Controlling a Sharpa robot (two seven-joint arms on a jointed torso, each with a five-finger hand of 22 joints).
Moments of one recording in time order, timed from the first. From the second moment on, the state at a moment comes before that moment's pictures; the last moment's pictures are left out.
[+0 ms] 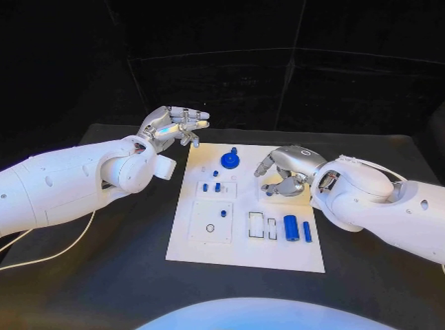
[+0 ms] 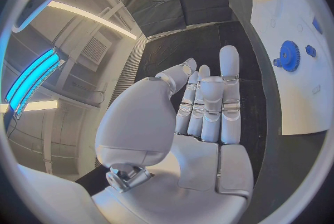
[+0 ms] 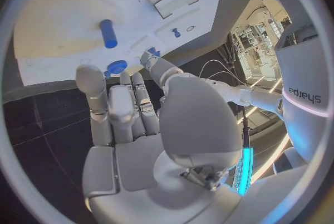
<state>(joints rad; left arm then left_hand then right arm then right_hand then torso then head) 1.20 -0.85 -0.07 1.41 -0.09 -0.20 0.44 1.31 -0.08 0.46 -0.10 0.06 1.02 0.16 0.16 0.07 1.06 0.09 0.35 0.07 1.27 0.01 1.16 0.64 0.17 1.23 0.11 0.63 0.71 1.13 -0.82 -0.01 1.67 -1.61 -0.25 -0.19 1.32 -0.16 0.38 -0.07 0.19 0.99 0.16 0.07 0.06 0.96 0.11 0.20 0.06 1.45 0.01 1.23 0.95 0.13 1.26 0.11 1.12 0.74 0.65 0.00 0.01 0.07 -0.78</state>
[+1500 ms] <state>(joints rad) 1.20 -0.85 -0.07 1.41 -0.09 -0.20 0.44 1.31 -0.08 0.46 -0.10 0.06 1.02 0.16 0.16 0.07 1.06 0.09 0.35 0.07 1.27 0.01 1.16 0.64 0.17 1.23 0.11 0.63 0.71 1.13 -0.78 -0.01 1.62 -1.64 -0.08 -0.28 1.37 -0.09 0.41 -0.06 0.14 1.09 0.15 0.10 0.07 1.10 0.07 0.30 0.06 1.47 -0.01 1.25 0.97 0.13 1.31 0.09 1.15 0.80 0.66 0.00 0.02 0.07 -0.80</state>
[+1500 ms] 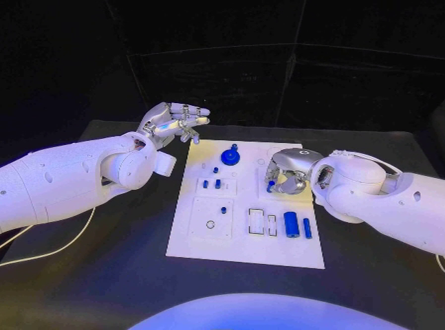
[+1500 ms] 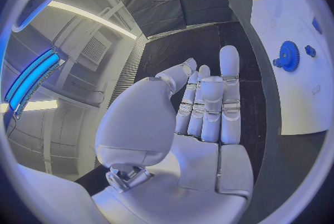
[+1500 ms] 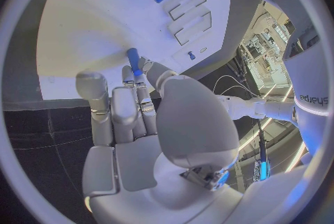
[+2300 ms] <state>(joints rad) 1.20 -0.84 -0.07 1.40 -0.09 -0.20 0.44 1.31 -0.08 0.46 -0.10 0.06 1.02 0.16 0.16 0.07 1.06 0.09 0.35 0.07 1.27 0.01 1.16 0.64 0.17 1.23 0.11 0.63 0.71 1.13 -0.85 0.00 1.74 -1.65 -0.14 -0.29 1.39 -0.07 0.46 -0.08 0.10 1.12 0.13 0.11 0.08 1.14 0.06 0.30 0.07 1.47 -0.02 1.26 0.99 0.13 1.33 0.08 1.18 0.85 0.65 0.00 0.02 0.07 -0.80</state>
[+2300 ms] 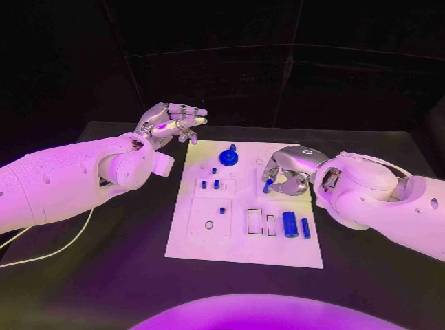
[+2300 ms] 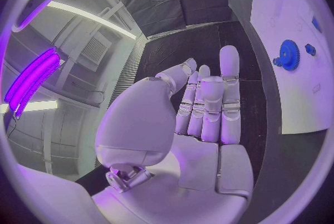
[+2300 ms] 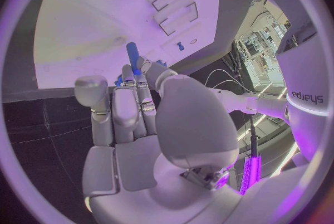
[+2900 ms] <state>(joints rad) 1.20 -0.84 -0.07 1.40 -0.09 -0.20 0.44 1.31 -0.08 0.46 -0.10 0.06 1.02 0.16 0.16 0.07 1.06 0.09 0.35 0.07 1.27 0.01 1.16 0.64 0.17 1.23 0.11 0.63 0.71 1.13 -0.77 0.01 1.83 -1.62 -0.20 -0.27 1.39 -0.07 0.47 -0.08 0.11 1.12 0.13 0.11 0.07 1.14 0.06 0.30 0.07 1.47 -0.02 1.27 1.00 0.13 1.33 0.08 1.18 0.85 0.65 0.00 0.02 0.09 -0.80</state>
